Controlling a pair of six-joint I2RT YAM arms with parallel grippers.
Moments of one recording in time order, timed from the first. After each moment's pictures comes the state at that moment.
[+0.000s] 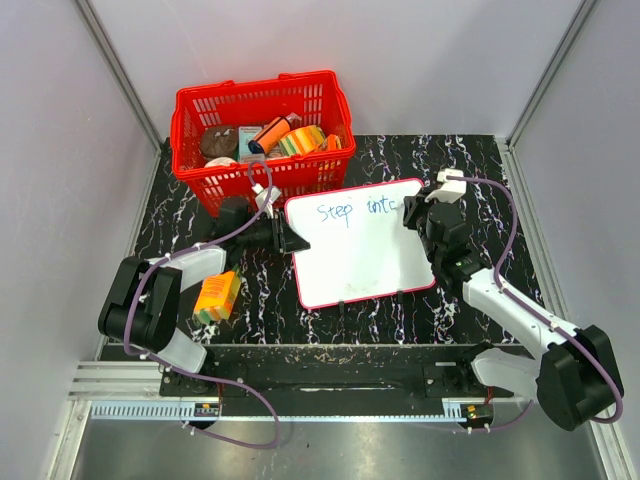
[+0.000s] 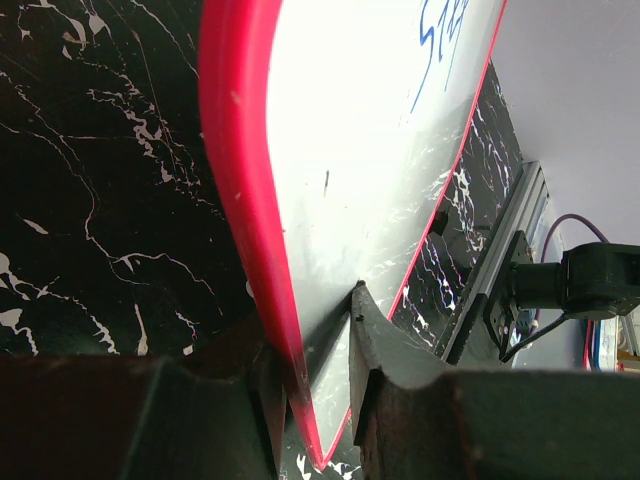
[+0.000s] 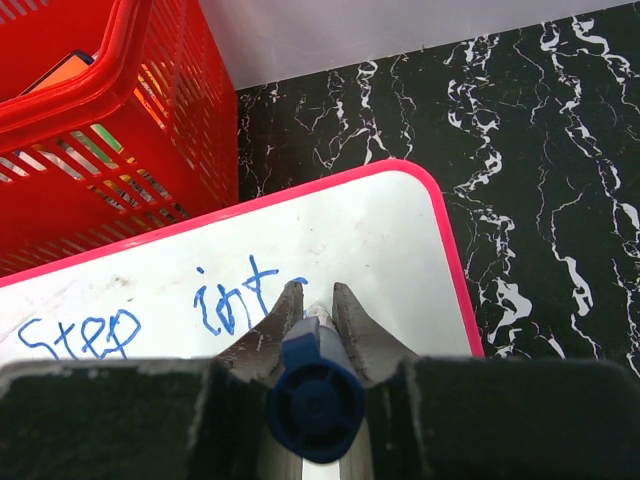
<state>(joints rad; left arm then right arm) -0.29 1.54 0.71 0.28 0.78 -0.46 0.47 1.13 0.69 0.29 0.37 0.35</state>
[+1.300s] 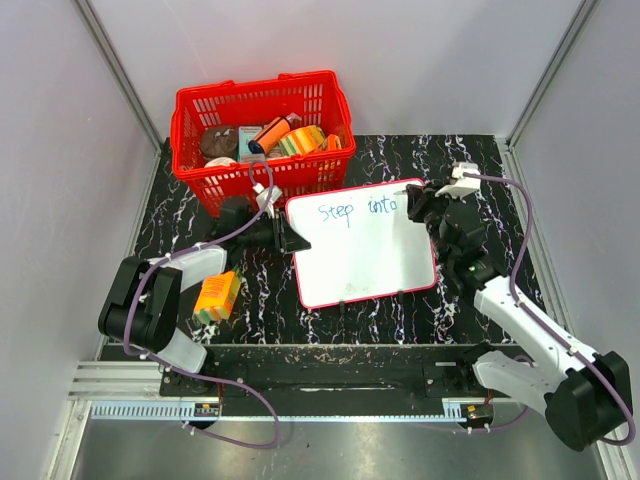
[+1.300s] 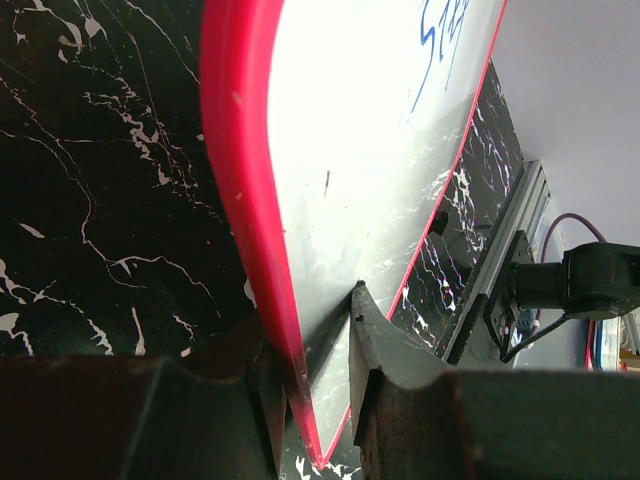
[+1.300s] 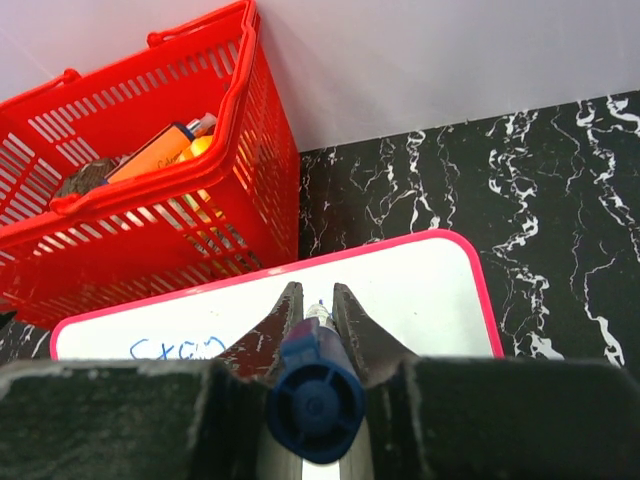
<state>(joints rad) -0.30 1.54 0.72 0.28 0.77 -0.46 0.47 1.02 0.73 0.29 0.32 0.35</state>
